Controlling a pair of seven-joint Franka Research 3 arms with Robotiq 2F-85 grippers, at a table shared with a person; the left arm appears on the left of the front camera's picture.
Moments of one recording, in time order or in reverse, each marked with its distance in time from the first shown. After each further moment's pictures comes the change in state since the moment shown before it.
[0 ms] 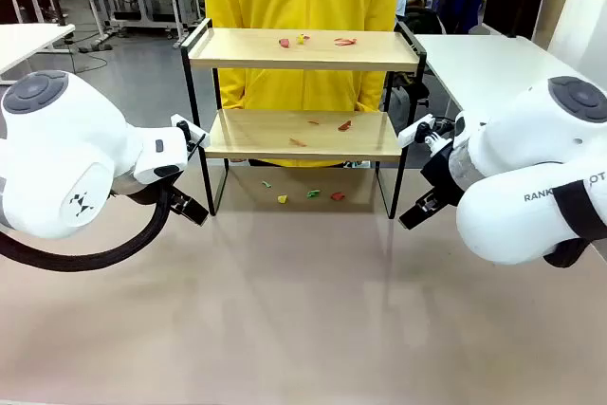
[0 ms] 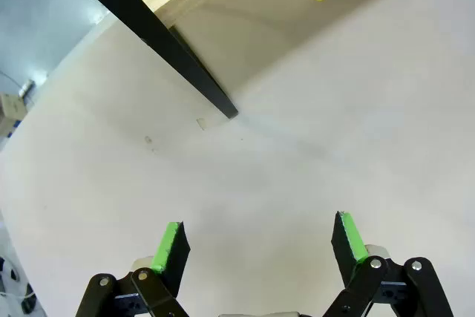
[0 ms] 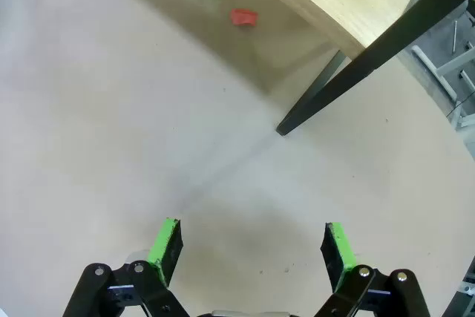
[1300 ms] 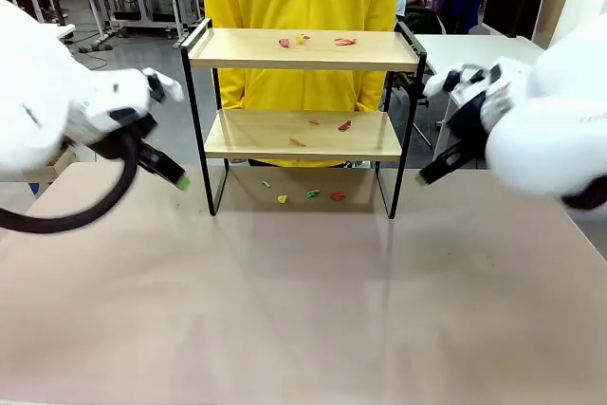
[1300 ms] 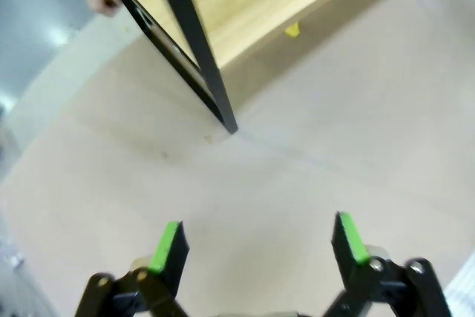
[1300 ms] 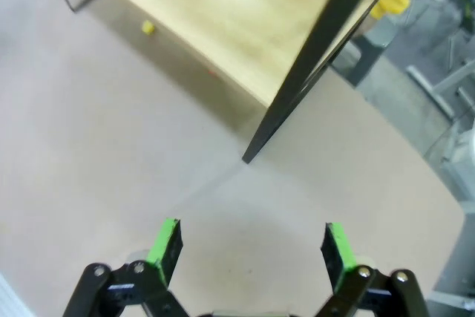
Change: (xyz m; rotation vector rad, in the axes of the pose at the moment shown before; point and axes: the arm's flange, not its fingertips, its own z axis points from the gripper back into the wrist) left arm 0.026 0.061 0.074 -0.187 -0.049 -0.017; right arm 0.032 -0.056 0.070 0.057 -0.100 -0.020
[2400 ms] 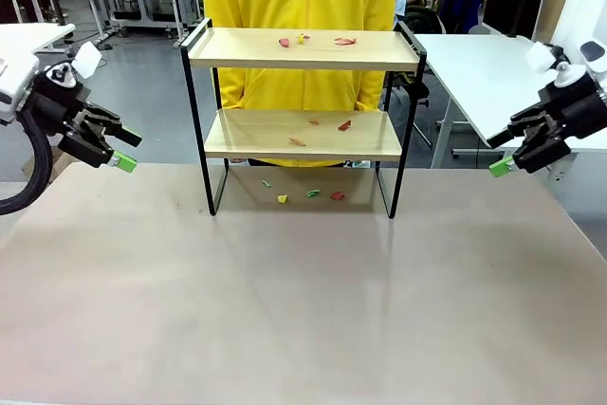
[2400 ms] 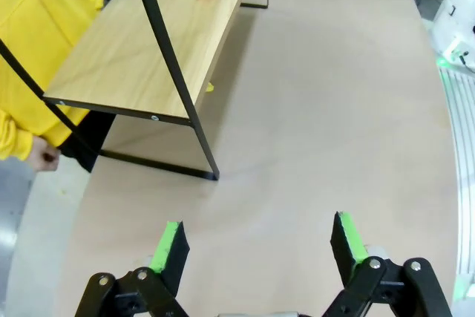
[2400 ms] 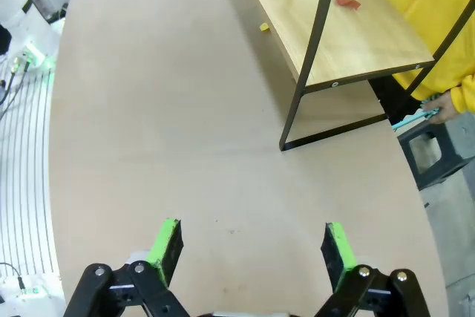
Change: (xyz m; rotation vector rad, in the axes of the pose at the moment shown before) left arm -0.025 0.114 0.013 -0.401 -0.255 -0.506; right arm -0.045 -0.123 0.031 0.438 -0.128 0.372
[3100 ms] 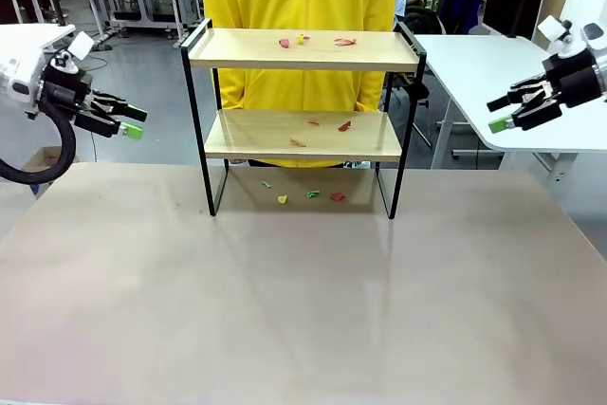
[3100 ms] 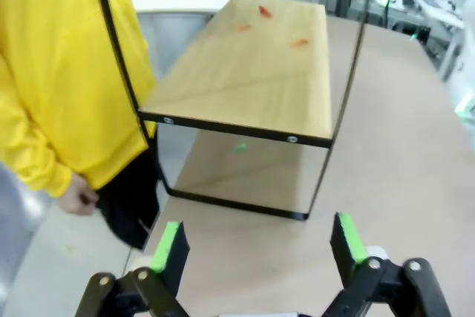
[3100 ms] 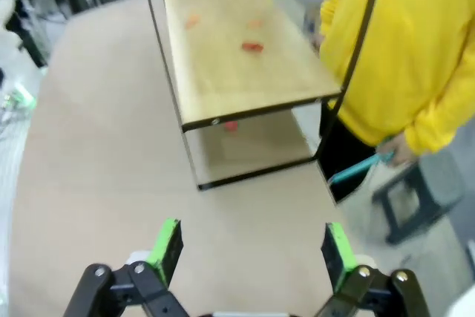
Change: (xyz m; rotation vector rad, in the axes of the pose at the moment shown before) left arm -0.060 0.141 -0.010 -0.036 -0.309 0.010; right arm -0.030 -0.146 0.005 0.034 -0.271 0.032
